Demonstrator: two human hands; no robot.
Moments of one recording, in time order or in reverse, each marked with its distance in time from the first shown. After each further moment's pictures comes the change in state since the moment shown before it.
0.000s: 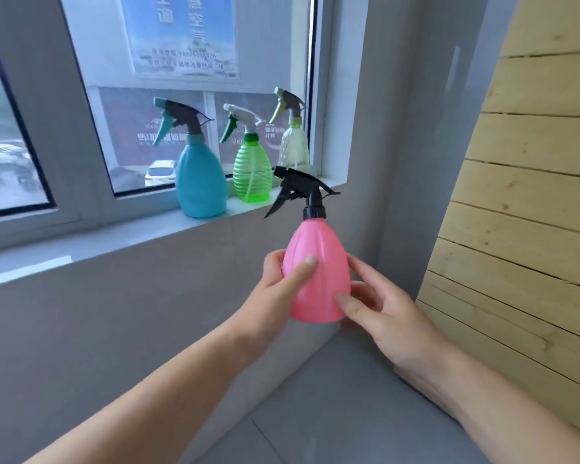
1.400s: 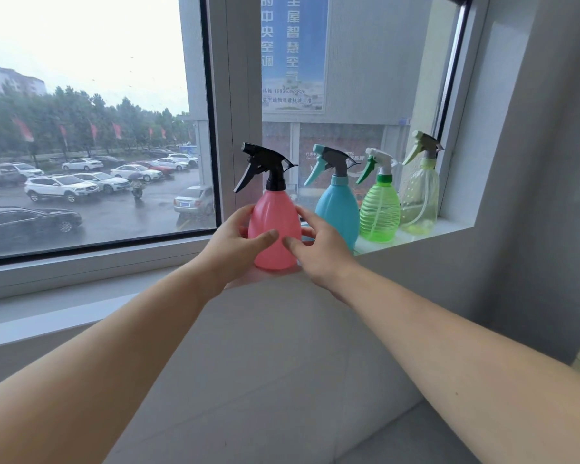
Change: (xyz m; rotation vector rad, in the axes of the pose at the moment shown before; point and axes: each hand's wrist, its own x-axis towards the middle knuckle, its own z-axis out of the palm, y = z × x) left_hand 0.004 0.085 -0.250 0.378 0.459 0.166; right_hand 0.176 -0.097 0.228 -0.124 -0.101 -0.226
